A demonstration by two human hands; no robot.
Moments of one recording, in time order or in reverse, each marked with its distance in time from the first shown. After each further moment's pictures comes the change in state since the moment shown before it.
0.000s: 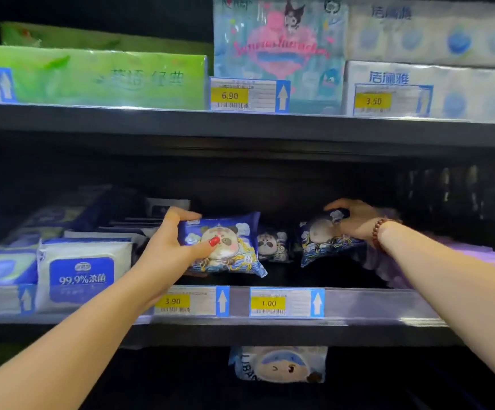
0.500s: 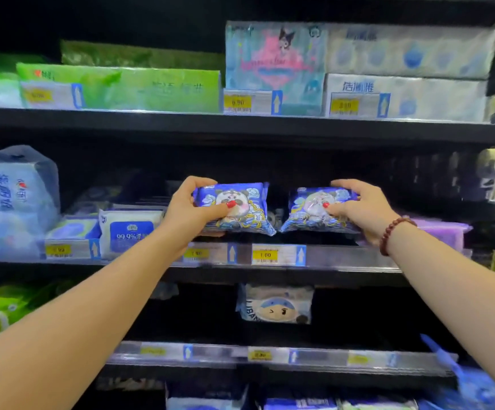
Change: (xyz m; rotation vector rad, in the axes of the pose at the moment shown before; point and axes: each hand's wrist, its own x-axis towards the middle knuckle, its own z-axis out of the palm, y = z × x) left_hand -0.054 0.055 -0.004 -0.085 0.017 0.007; right_hand -0.130 -0.038 -0.026 0.681 0.178 0.039
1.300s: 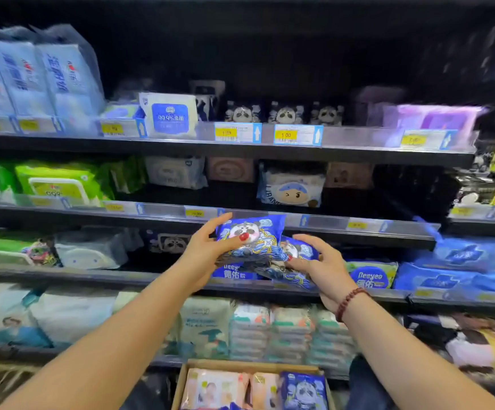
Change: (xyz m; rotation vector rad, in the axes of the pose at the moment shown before) left_hand -0.224 -0.117 -0.011 -0.262 -0.061 -0.540; right_hand -0.281 0.115 0.085 0.344 -0.208 0.458
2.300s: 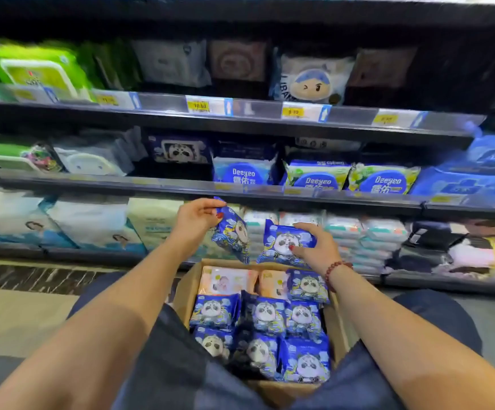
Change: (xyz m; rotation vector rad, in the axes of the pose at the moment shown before) left_hand -0.042 -0.139 -0.062 0.301 0.159 -0.046; right_hand -0.051 0.162 -0.011 -0.462 -0.056 0.138
